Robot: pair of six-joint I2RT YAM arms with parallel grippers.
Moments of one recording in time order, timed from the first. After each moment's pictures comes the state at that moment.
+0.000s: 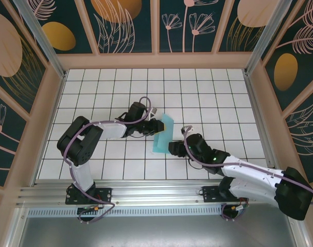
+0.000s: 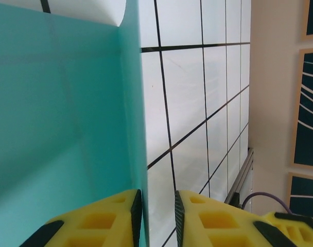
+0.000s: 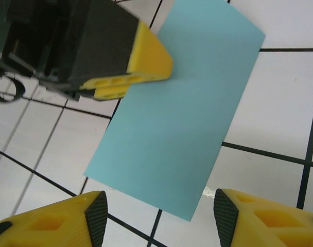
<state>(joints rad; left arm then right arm) -0.61 1.85 0.93 0.20 0.67 -0.88 0.95 0.98 0.38 -0.03 0.16 0.62</state>
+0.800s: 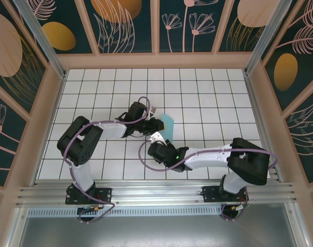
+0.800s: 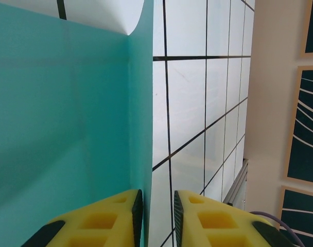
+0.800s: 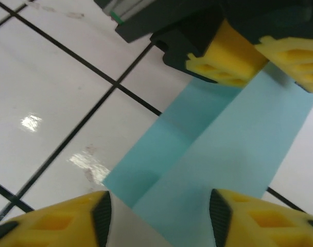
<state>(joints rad) -0.61 1.85 0.93 0.21 0.65 -0.95 1.22 1.55 0.73 -0.12 0.53 0.37</state>
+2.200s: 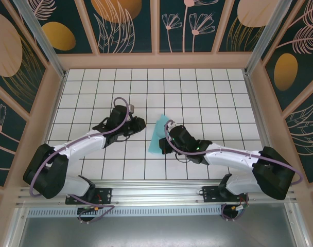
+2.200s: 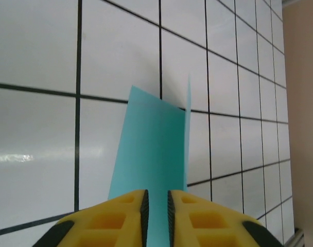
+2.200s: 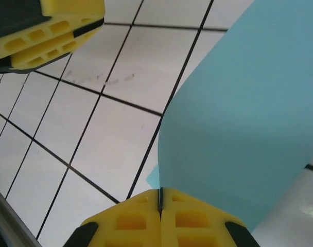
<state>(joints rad) -0.57 1.40 0.72 -0.02 0.26 -0.89 0.96 1.30 0.60 0.01 -0.01 0.66</state>
